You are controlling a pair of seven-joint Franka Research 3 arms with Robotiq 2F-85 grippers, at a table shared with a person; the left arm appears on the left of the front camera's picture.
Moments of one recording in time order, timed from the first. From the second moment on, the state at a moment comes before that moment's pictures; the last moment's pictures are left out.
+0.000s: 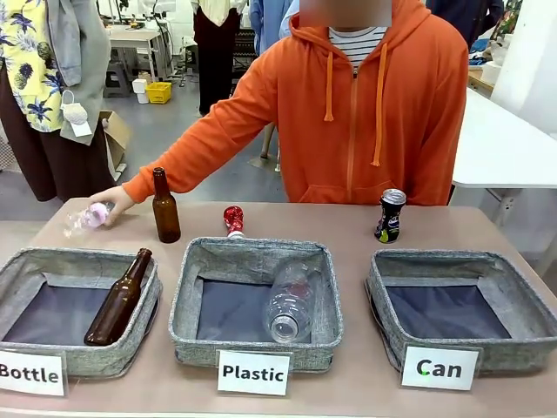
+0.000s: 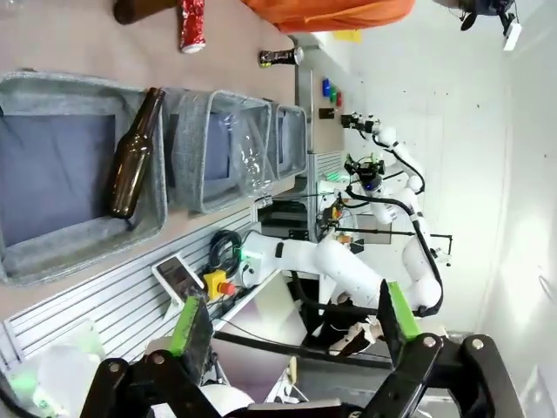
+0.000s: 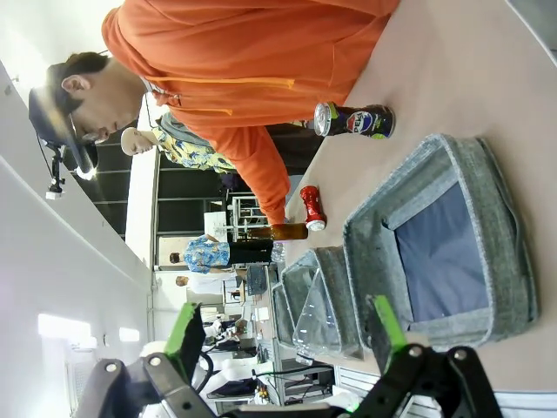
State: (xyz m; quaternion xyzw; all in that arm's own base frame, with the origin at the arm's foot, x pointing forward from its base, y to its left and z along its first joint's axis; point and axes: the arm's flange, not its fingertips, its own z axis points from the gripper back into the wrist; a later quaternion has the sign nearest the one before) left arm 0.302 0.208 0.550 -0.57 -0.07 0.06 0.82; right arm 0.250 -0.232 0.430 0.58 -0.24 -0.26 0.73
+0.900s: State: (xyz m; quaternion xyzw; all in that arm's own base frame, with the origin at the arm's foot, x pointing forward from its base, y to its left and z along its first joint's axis) left arm 0.368 0.115 0.594 -0.50 -0.03 0.13 0.85; right arm 0.250 -0.232 0.430 0.58 -0.24 -0.26 0.73
